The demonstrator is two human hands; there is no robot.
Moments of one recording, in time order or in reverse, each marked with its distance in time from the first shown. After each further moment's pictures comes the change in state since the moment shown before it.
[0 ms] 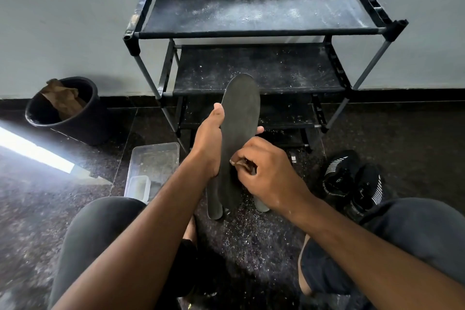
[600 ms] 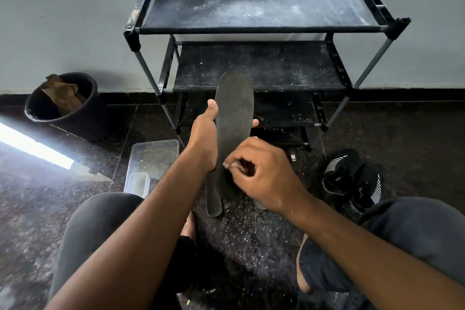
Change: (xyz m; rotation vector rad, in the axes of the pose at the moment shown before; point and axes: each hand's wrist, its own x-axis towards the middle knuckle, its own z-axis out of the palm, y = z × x) left_hand -0.004 0.008 0.004 -0.075 0.074 -0.008; right_hand -0.003 -0.014 -0.003 0.065 0.020 -0.034
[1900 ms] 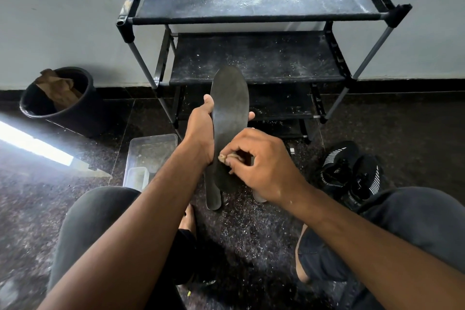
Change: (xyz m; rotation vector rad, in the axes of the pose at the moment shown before) left_hand -0.001 0.000 0.001 -0.026 0.058 -0.042; right_hand 0.002 -0.007 -0.004 0.040 -0.041 0.026
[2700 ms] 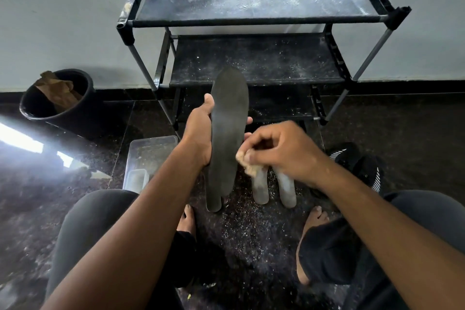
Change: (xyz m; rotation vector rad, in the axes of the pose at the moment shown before) left_hand 0.007 0.003 -0.004 0.029 0.030 0.022; right_hand 0.014 0.013 -0.044 0.264 -0.221 0.353
